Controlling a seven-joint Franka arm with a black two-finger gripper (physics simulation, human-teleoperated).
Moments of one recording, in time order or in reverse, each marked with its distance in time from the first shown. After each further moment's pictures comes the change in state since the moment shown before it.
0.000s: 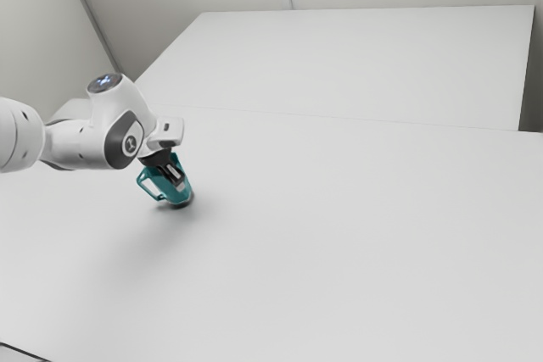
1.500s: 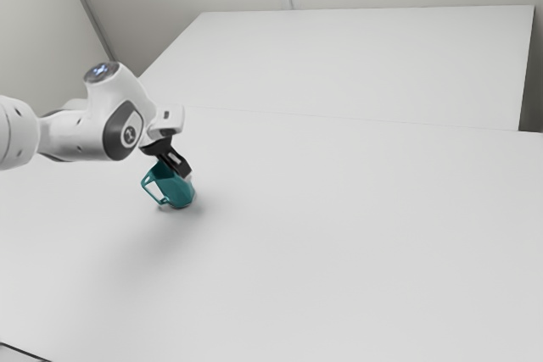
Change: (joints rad) arm 0.002 -0.054 -0.023 0.013 -0.013 -0.011 -0.019
